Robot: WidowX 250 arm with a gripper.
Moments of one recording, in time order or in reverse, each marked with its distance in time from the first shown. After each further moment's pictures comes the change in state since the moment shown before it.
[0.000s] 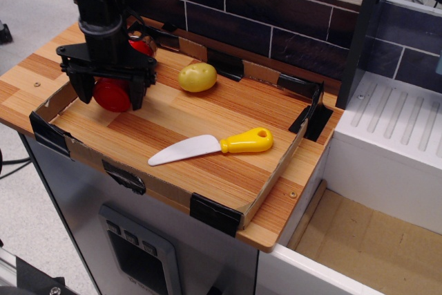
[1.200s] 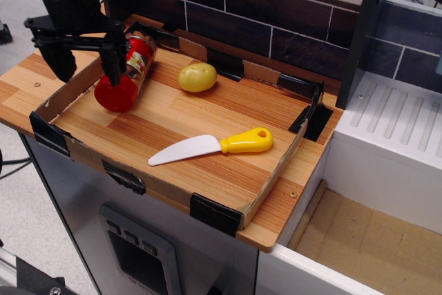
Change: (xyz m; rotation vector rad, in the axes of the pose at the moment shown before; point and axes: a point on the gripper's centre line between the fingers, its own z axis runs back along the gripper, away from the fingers) arm -0.006 0.013 0.043 -0.172 0.041 -0.074
